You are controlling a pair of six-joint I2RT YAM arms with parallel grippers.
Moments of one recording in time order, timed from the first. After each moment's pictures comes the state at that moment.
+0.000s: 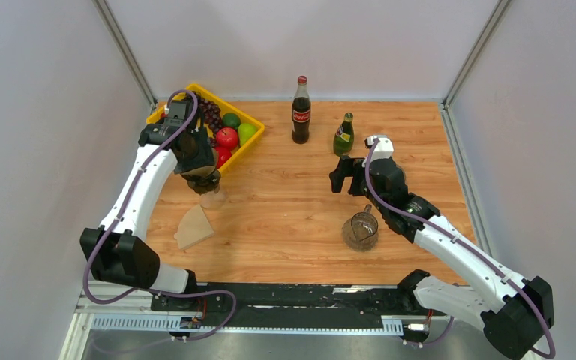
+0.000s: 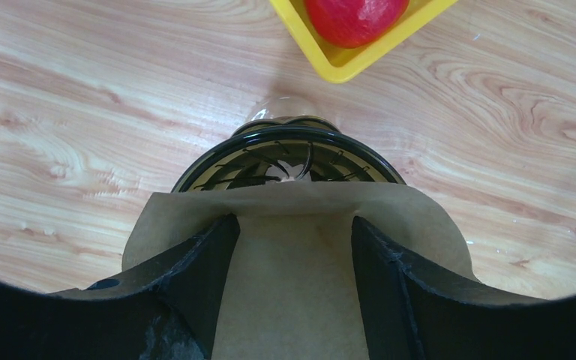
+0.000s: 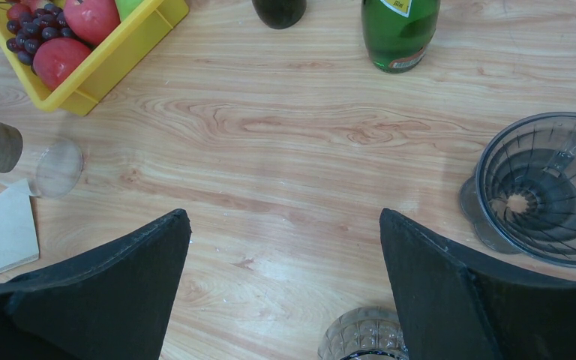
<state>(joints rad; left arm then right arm) -0.16 1.42 1.43 -1.06 -0.20 -0.41 0.62 0.99 0.78 -0.21 0.25 0.42</state>
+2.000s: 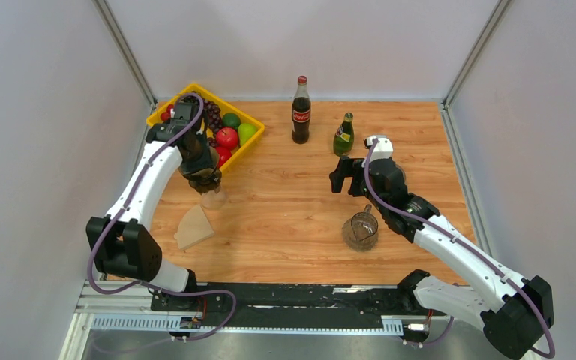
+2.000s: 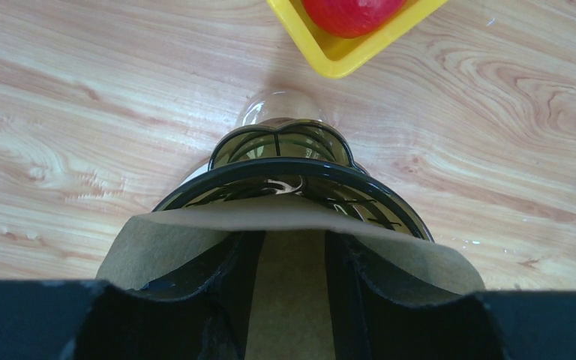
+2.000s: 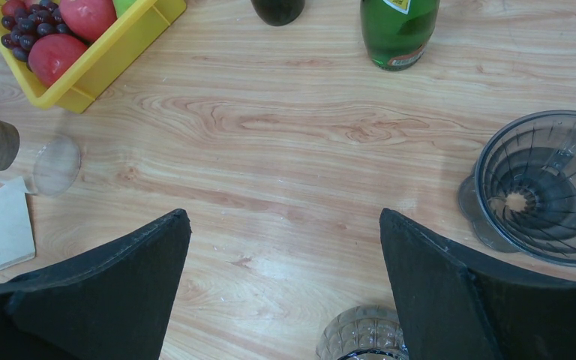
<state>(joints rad) -0.16 1.47 1.40 -1.03 -0.17 -0.41 0.62 0.99 0.78 -0.21 0.25 0.42</state>
